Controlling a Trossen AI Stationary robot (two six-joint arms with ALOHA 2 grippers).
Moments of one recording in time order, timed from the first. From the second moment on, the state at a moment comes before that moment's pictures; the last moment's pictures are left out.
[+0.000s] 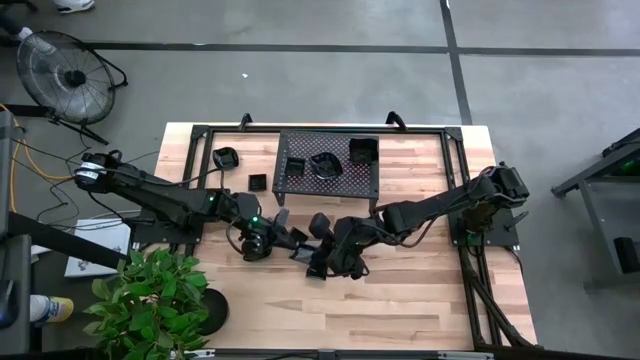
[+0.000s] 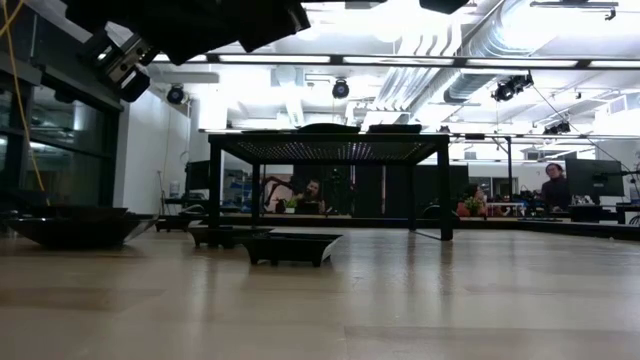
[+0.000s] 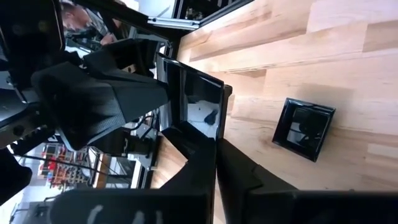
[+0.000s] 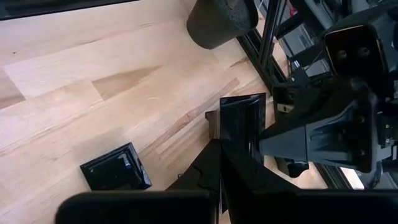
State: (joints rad) left arm -0.19 1.18 0.66 0.16 0.21 1.28; right arm 0.27 1.72 1.37 -0.25 0.01 -0.78
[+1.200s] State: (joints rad) left arm -0.19 1.18 0.66 0.15 0.15 1.29; right arm 0.28 1.72 1.37 -0.23 0.21 -0.73
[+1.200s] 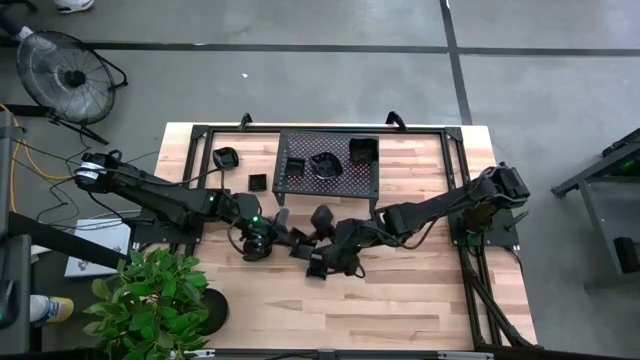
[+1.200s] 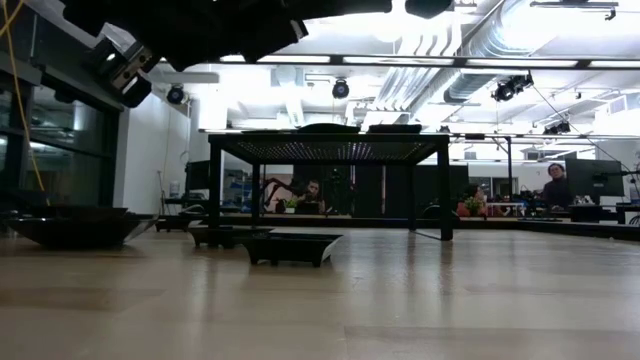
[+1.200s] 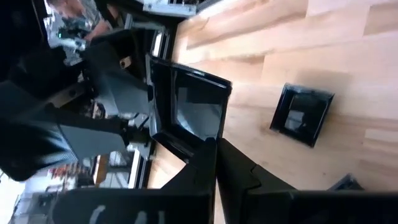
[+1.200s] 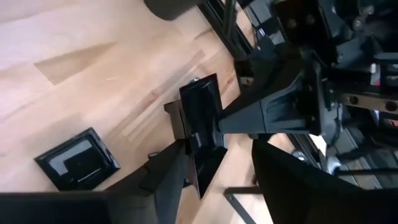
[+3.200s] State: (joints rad) left arm -0.19 1.18 0.79 -0.05 -0.89 0.95; right arm 0.48 1.47 1.37 -0.74 0.51 0.04
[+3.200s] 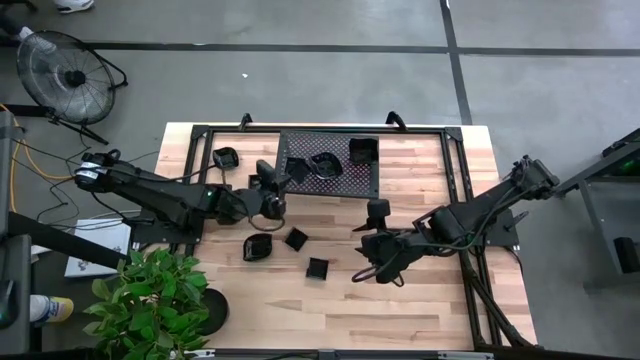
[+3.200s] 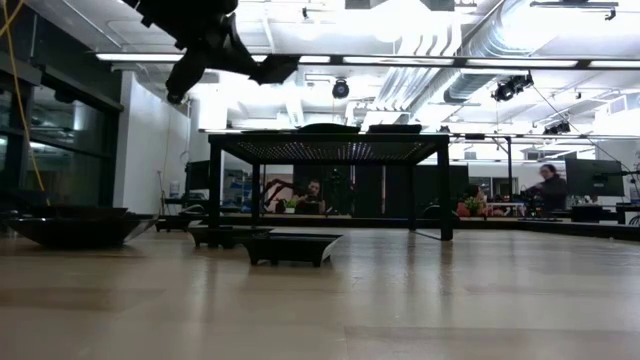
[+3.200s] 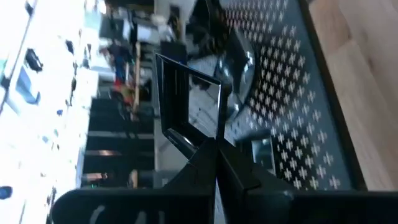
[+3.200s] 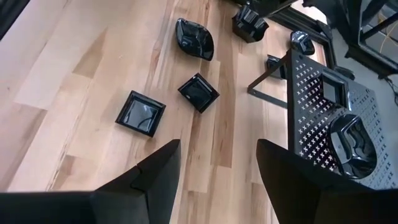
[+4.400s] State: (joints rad) left arm -0.07 1.45 1.07 -0.60 -0.94 0.36; right arm 0.48 1.47 1.24 -0.64 0.55 0.12
